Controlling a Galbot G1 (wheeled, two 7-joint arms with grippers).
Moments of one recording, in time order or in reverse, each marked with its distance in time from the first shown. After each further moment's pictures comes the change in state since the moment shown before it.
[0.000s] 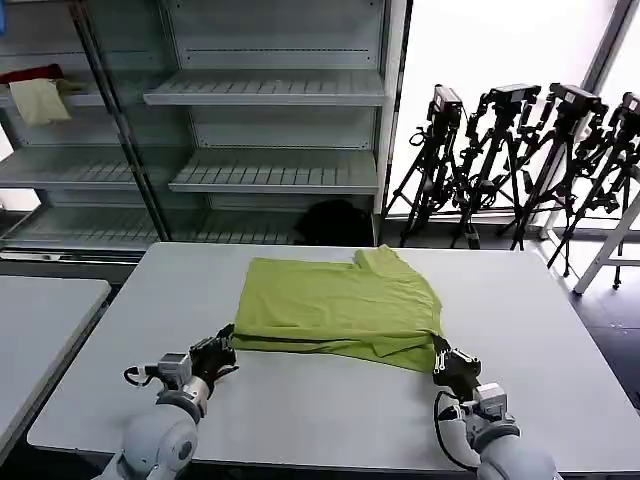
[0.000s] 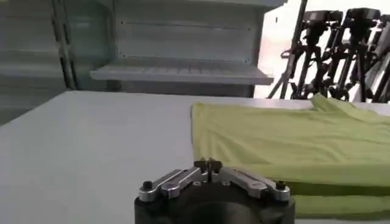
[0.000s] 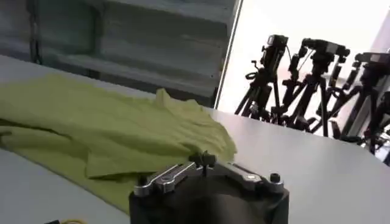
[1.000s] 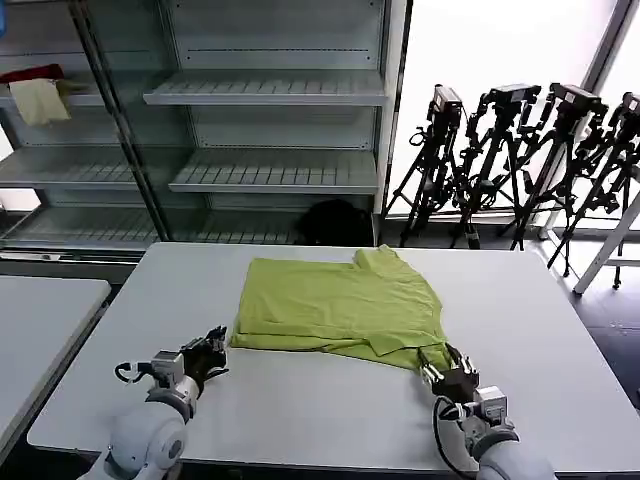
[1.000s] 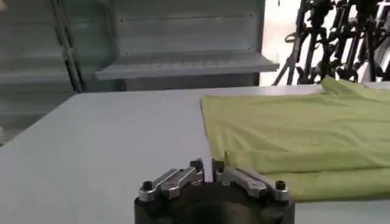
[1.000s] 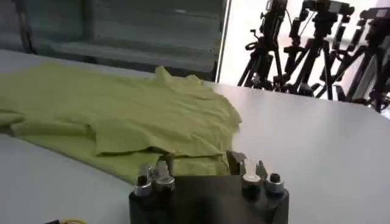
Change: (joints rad) left arm 0.041 0.044 -0.049 -0.041 0.016 0.068 0.024; right arm -0.080 -0.009 0.045 0.093 0.127 -0.089 0.055
